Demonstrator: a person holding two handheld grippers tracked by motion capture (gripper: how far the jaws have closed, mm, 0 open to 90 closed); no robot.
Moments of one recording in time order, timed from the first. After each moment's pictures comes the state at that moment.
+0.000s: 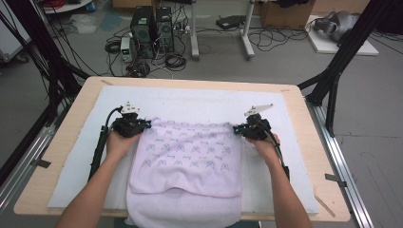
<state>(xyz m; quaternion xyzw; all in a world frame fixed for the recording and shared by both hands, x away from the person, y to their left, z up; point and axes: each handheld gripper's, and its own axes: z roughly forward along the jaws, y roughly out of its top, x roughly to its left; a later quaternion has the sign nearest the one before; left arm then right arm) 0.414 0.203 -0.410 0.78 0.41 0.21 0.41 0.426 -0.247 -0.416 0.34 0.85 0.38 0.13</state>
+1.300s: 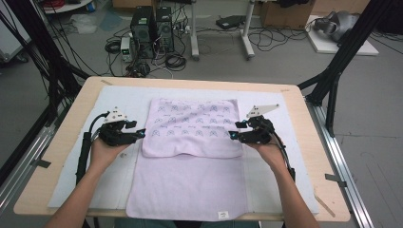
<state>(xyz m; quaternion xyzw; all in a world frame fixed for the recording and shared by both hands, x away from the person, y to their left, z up) 0.355 0.229 -0.405 0.80 0.36 0.21 0.44 0.381 -0.240 -0.389 0.29 0.85 0.42 0.11</state>
